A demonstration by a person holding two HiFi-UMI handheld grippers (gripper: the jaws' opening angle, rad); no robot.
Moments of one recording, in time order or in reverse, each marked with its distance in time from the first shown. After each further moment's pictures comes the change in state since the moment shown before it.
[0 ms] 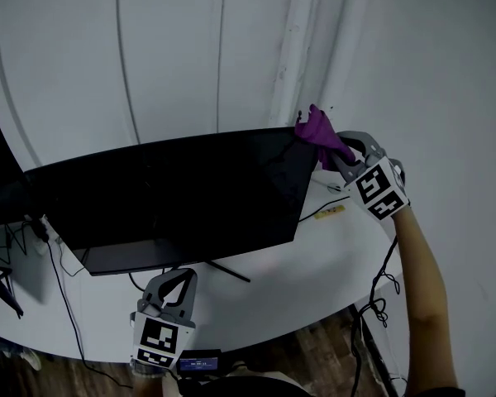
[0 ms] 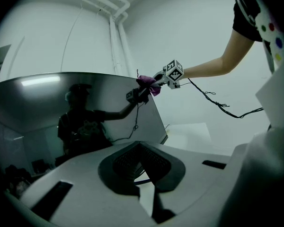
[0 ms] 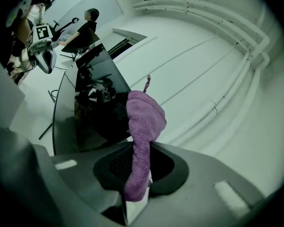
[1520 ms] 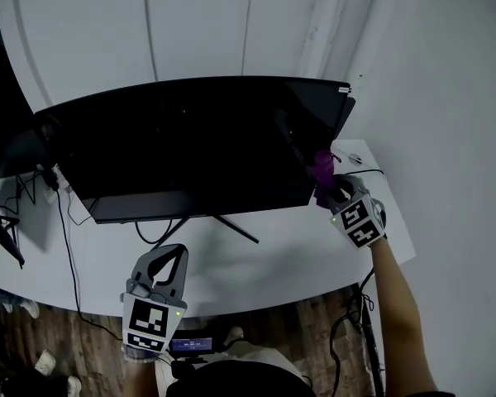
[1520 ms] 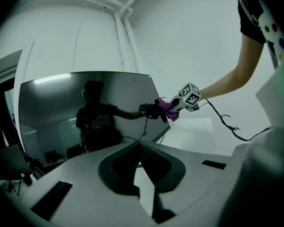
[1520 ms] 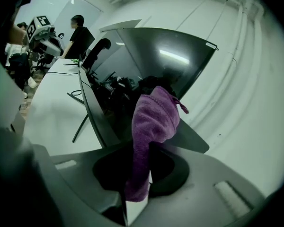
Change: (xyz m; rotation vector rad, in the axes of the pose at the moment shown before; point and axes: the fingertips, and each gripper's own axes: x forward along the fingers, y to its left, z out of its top) left arm -0.044 -0.010 -0.027 -0.048 0.091 0.122; right arm 0.004 0.189 -0.108 0.277 0.151 0.242
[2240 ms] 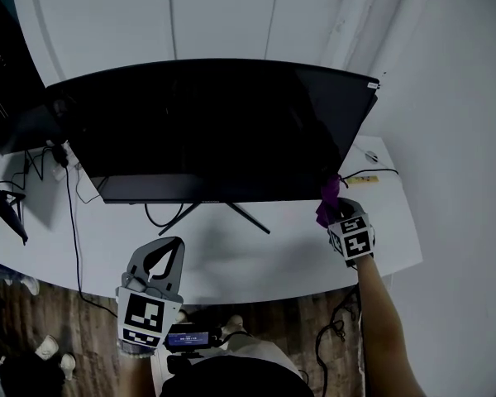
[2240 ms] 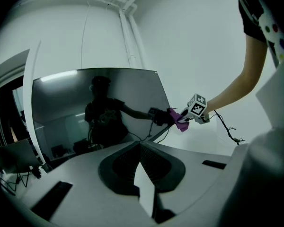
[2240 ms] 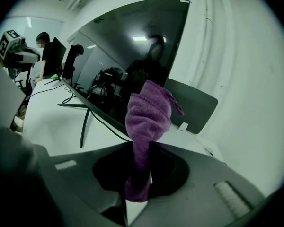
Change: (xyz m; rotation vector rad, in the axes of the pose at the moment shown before) left arm -0.019 0.017 -0.022 -0.029 0.052 0.068; right arm 0.033 0.058 -0.080 0.364 0.133 -0.001
